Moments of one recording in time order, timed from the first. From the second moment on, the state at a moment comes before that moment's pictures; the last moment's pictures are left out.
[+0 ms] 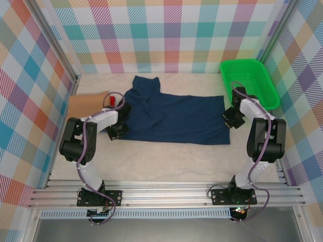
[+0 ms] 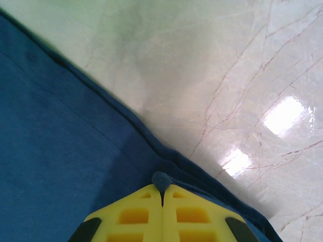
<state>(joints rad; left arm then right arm) -0.26 1.81 1.12 -0.84 -0.26 -0.81 -0.06 1.78 1.27 -0.89 0.01 0.87</state>
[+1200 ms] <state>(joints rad) -0.26 2.15 1.71 -0.65 0.01 -0.64 0.11 1.61 1.11 -0.92 0.03 0.83</state>
